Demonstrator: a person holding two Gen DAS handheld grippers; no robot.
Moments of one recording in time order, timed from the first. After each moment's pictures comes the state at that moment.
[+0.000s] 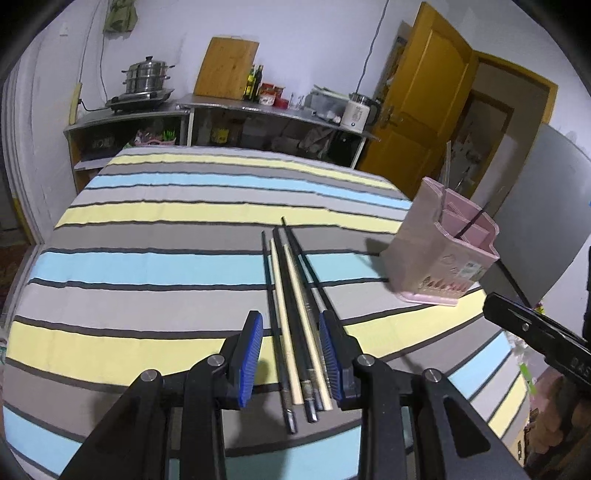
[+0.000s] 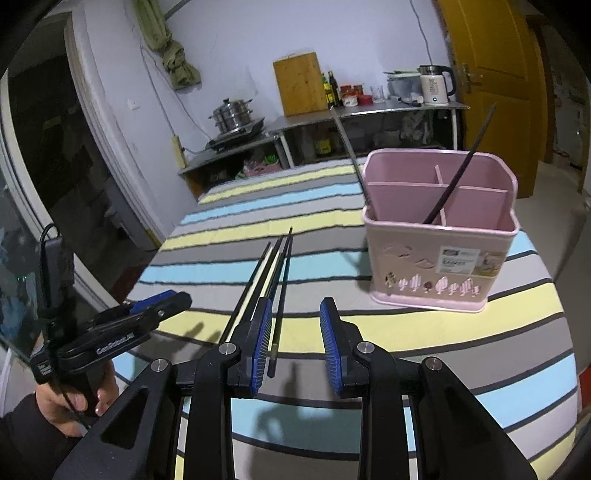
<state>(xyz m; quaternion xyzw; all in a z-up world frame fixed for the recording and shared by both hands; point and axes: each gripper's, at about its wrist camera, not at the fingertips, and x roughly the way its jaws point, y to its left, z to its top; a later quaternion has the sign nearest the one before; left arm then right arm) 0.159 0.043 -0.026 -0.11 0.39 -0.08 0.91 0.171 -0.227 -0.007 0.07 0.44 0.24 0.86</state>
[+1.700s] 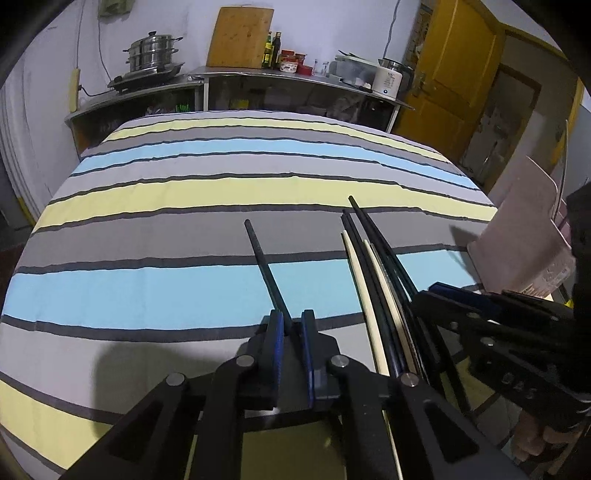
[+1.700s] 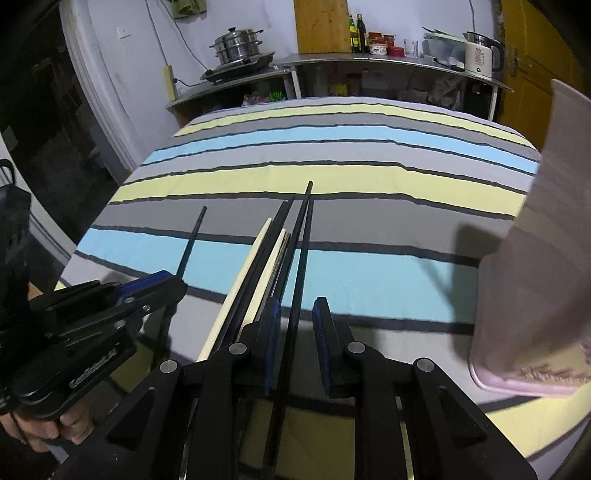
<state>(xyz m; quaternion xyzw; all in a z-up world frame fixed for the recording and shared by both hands) 0.250 0.067 -0.091 -0.08 0.44 -0.04 0.89 0.266 -0.121 -0.115 -0.01 0.52 0.25 0.82</state>
